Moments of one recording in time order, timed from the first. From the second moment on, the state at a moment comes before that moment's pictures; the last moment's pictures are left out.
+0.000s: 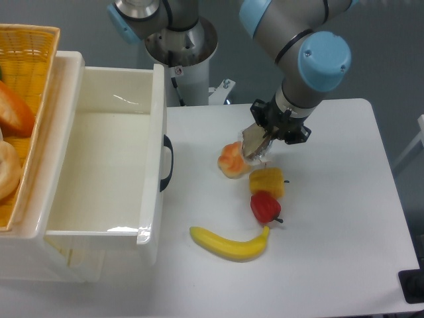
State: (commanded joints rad) arm 2.67 -1.82 -1.50 -1.59 1.58 1.19
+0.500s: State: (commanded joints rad) arm 2.67 -1.81 -1.48 -1.61 1.59 1.19
